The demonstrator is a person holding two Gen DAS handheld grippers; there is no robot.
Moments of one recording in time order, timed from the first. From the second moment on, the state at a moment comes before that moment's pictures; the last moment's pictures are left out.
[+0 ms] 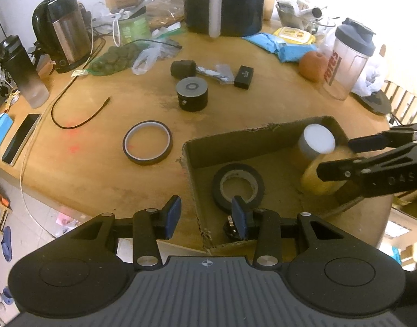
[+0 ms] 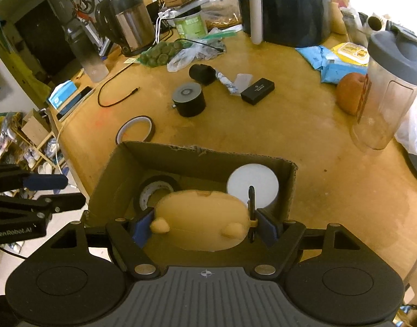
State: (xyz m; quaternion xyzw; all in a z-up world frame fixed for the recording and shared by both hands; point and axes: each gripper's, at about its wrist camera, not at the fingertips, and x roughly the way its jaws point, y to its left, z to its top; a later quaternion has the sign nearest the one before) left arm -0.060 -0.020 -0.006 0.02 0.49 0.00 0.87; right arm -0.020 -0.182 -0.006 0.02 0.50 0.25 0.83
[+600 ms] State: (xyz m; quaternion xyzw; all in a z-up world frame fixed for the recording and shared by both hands) left arm -0.045 -0.015 -0.005 0.01 0.47 -0.02 0.88; right arm -0.017 -0.187 0.004 0.00 0.49 0.21 0.85
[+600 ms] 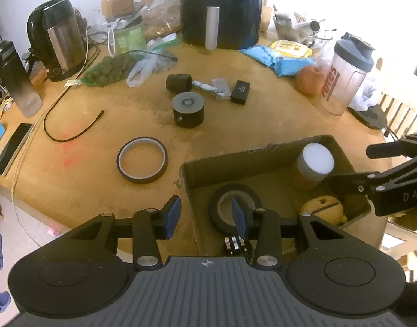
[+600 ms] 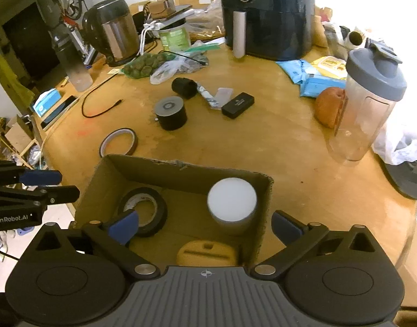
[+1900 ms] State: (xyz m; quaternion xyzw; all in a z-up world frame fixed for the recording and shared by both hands) left arm -0.003 0.045 -0.012 0.00 0.47 0.04 0.88; right arm 0.024 -0.145 0.000 -0.03 0.47 0.20 0.86
